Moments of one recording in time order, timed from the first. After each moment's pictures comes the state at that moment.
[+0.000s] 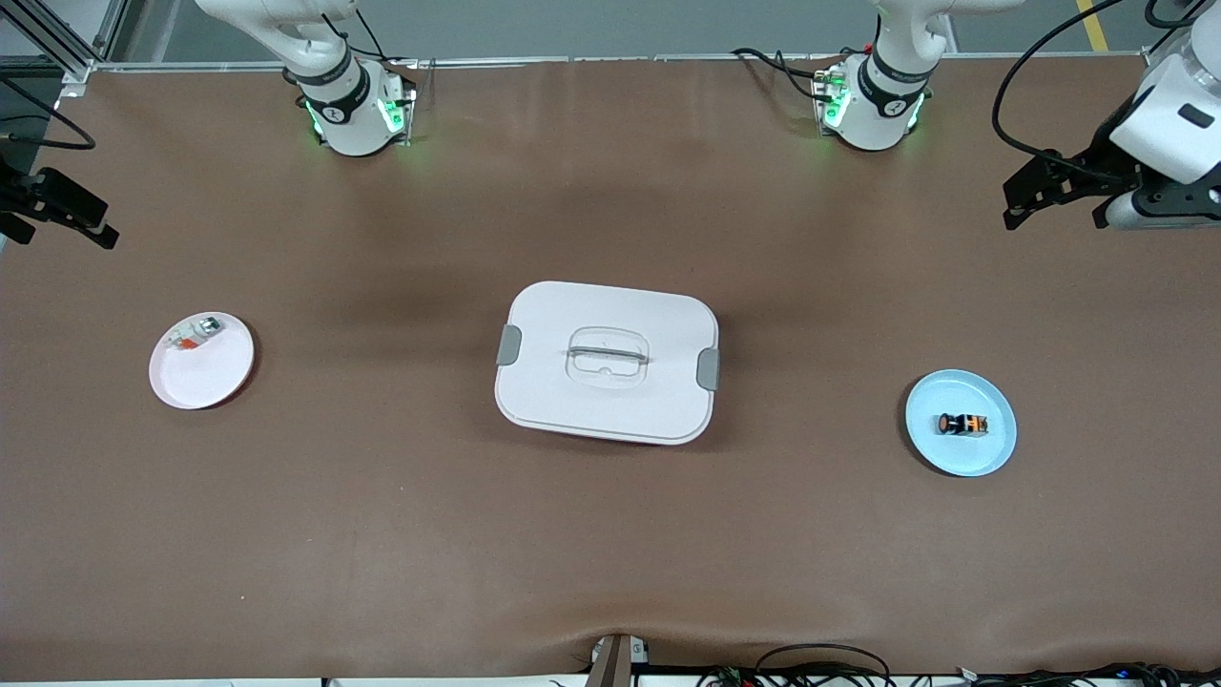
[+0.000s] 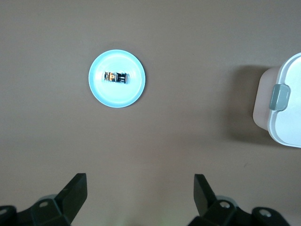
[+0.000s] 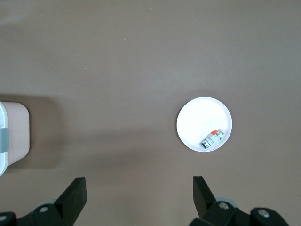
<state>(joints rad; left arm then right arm) -0.05 -0.10 -0.07 -1.64 0.01 1.56 -0.11 -0.02 -0.11 -0.06 -1.66 0.01 1.61 0.00</state>
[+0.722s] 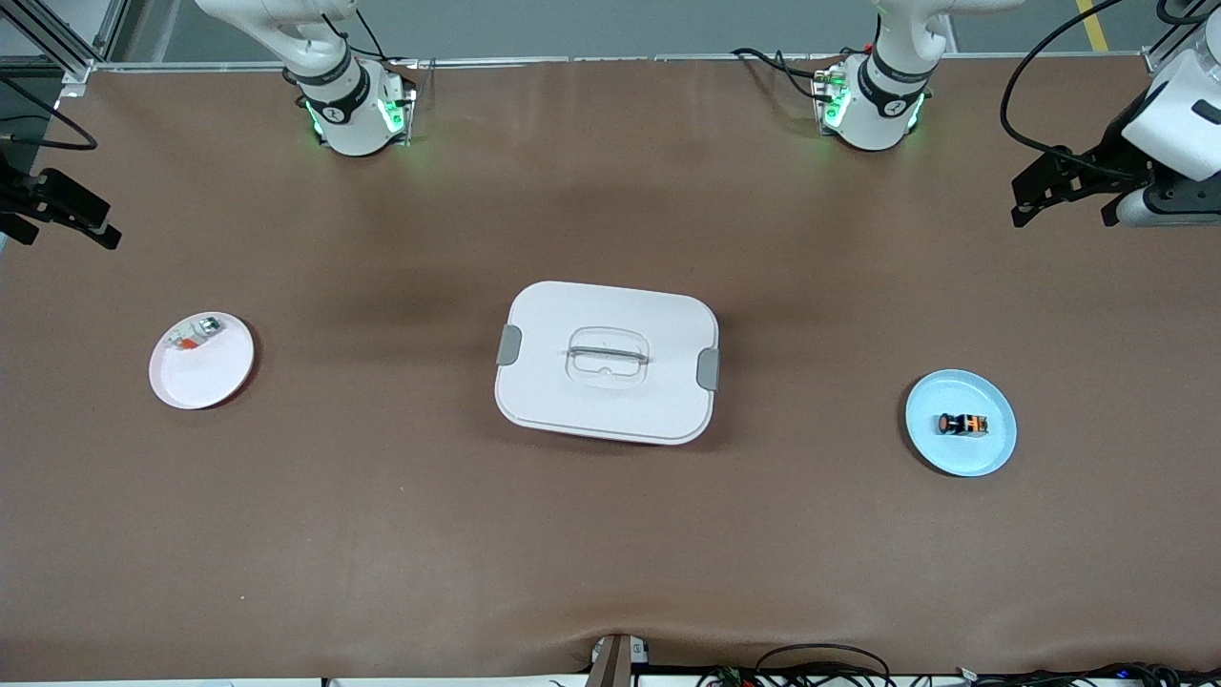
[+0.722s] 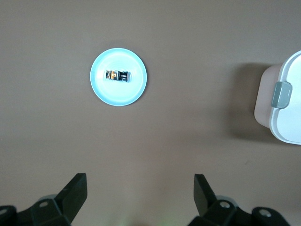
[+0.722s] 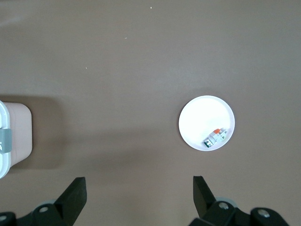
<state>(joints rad) -0.05 -0.10 -0.06 -1.63 0.01 1.54 -0.10 -0.02 -0.11 -0.06 -1.67 0.02 1.61 0.02</state>
